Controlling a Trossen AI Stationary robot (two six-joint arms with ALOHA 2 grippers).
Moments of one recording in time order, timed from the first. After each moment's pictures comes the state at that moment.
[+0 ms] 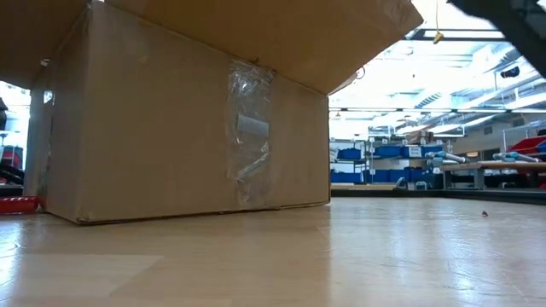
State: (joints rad) left arm 0.26 1.22 2.35 -1.50 -0.61 -0.16; right arm -0.06 2.20 2.29 -0.47 0.05 0.06
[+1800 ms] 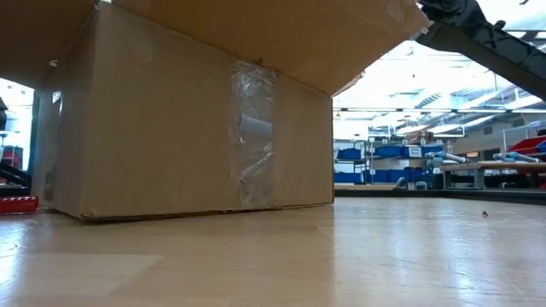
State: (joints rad) left arm 0.26 1.21 2.35 -1.51 -0.61 -0.19; right arm -0.15 2.45 2.22 -0.63 0.15 0.42
